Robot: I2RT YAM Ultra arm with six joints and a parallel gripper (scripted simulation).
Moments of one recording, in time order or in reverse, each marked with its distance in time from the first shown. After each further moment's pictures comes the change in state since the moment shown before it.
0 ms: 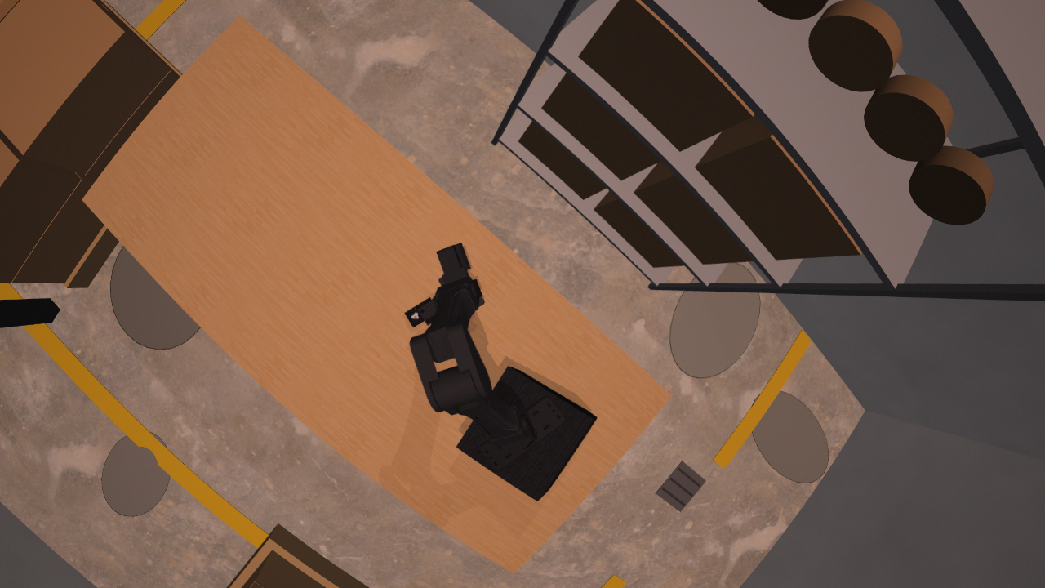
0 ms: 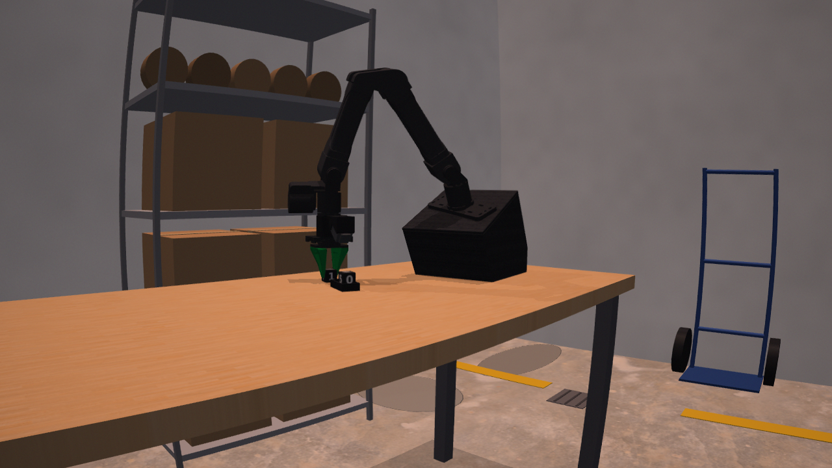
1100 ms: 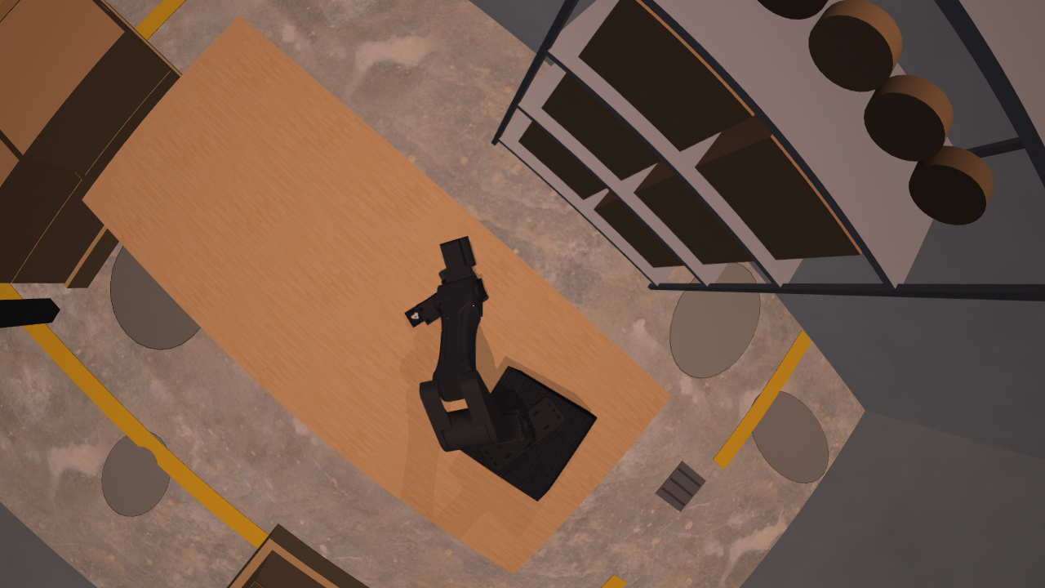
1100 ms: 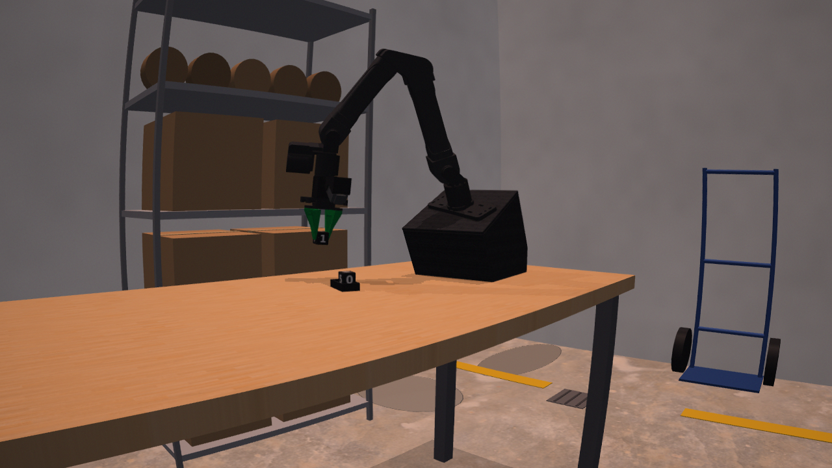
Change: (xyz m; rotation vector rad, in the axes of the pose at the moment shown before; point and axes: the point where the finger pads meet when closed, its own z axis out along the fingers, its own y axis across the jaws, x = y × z) arm 0.008 -0.018 -0.090 0.069 0.037 -0.011
